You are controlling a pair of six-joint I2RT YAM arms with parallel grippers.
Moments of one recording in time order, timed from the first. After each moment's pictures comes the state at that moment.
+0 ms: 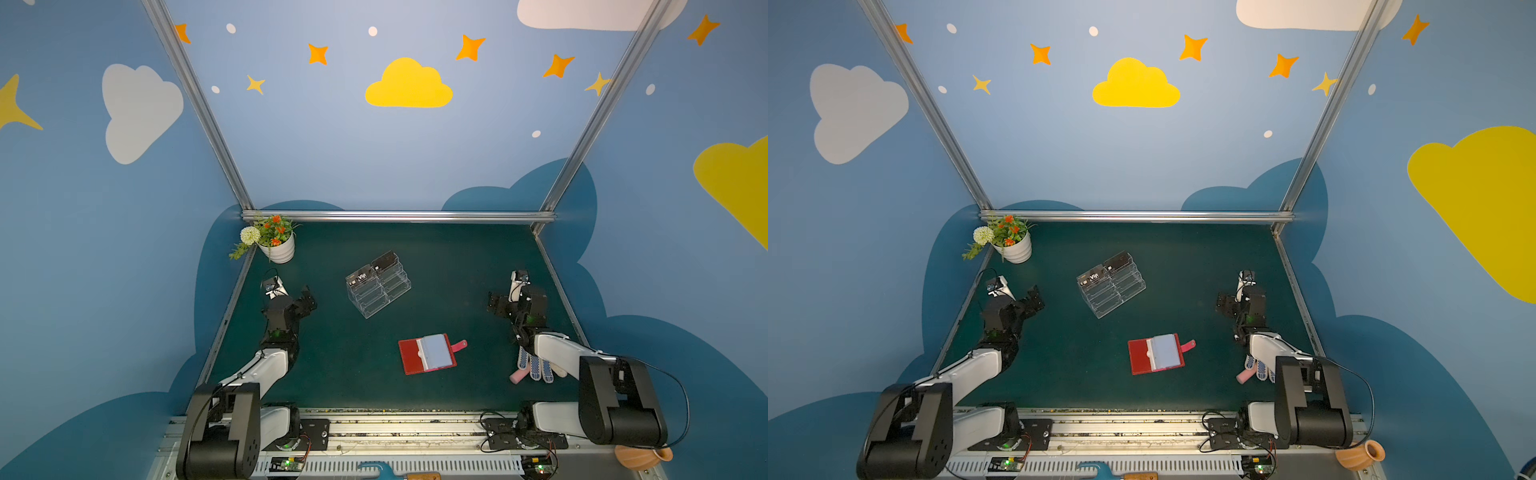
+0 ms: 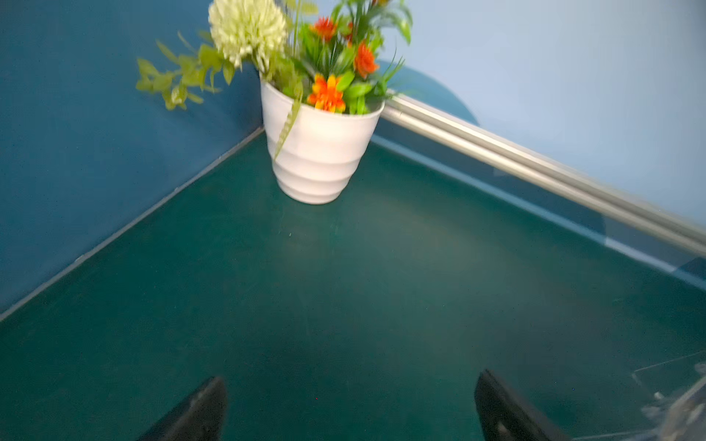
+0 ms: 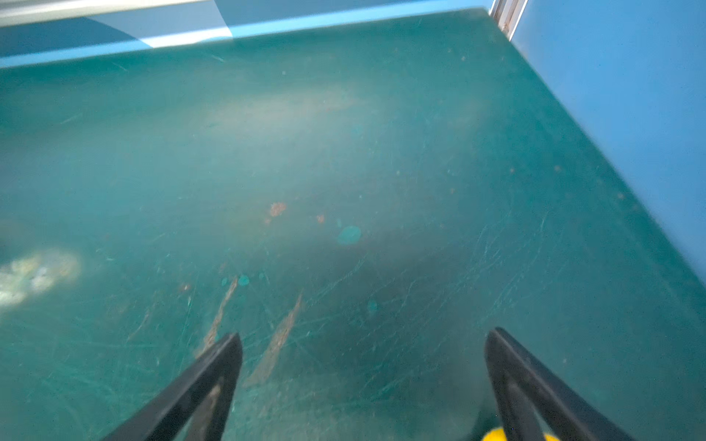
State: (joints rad) left arm 0.03 1.24 0.32 0.52 -0.21 -0.35; right arm 0.04 1.34 0.46 0.36 0.05 0.07
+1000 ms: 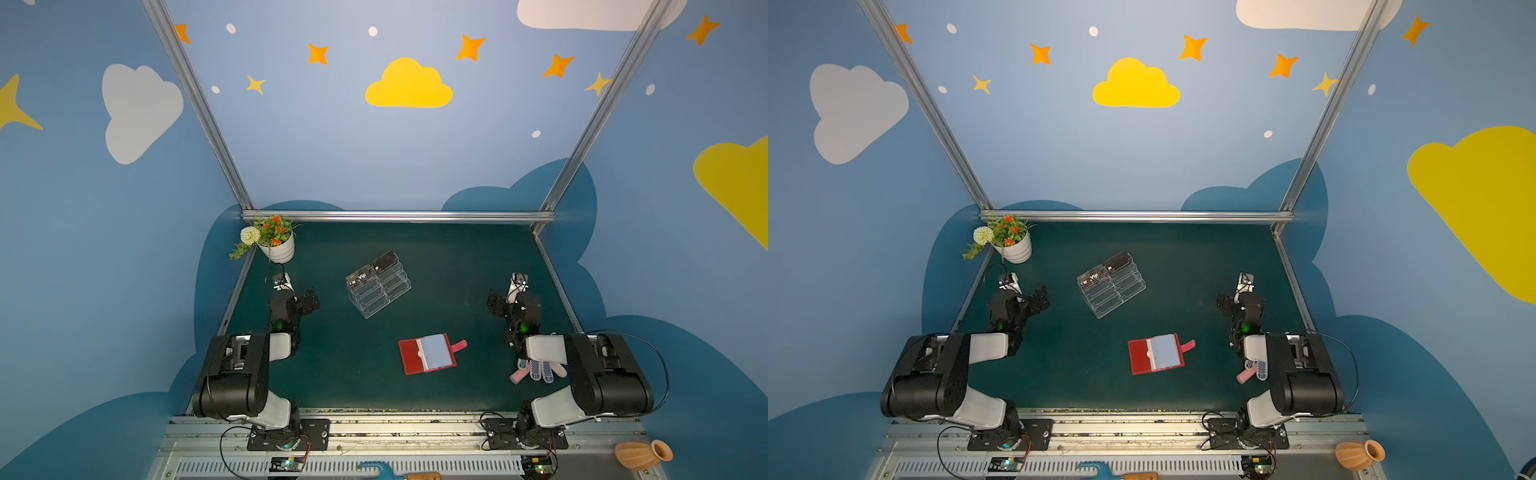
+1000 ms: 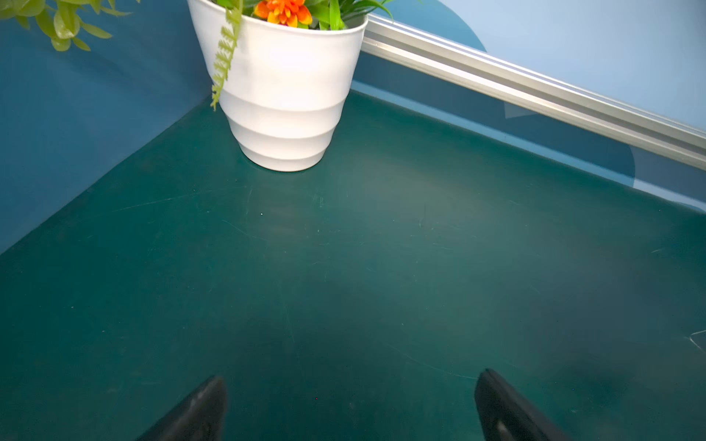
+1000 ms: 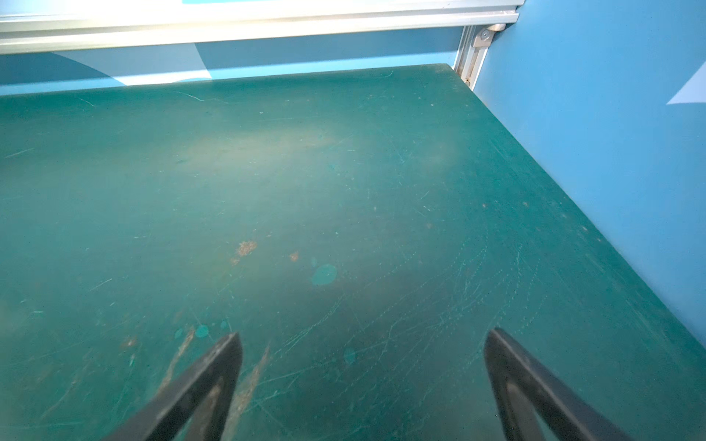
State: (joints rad) left arm 0.08 1.51 0.40 0.67 -0.07 -0.27; right arm 0.06 1.51 0.37 0.73 0.16 0.05
